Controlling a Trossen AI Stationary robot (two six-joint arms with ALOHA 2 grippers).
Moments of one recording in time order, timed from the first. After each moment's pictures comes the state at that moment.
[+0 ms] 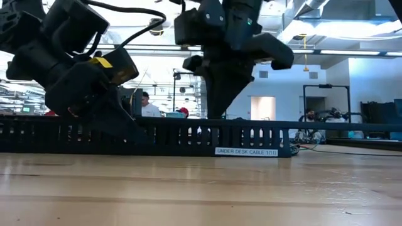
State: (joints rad) left arm -0.32 1.68 0.43 0.58 -0.34 -0.38; right arm 0.19 2.12 1.69 -0.88 0.08 -0.39
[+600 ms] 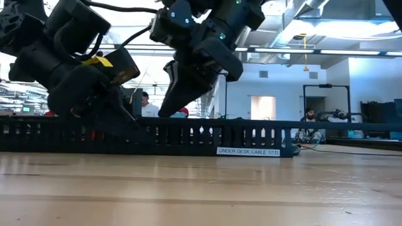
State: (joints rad) left arm -0.31 1.68 0.43 0.63 -0.33 -0.32; right arm 0.14 2.12 1.58 -0.43 -0.01 -0.33
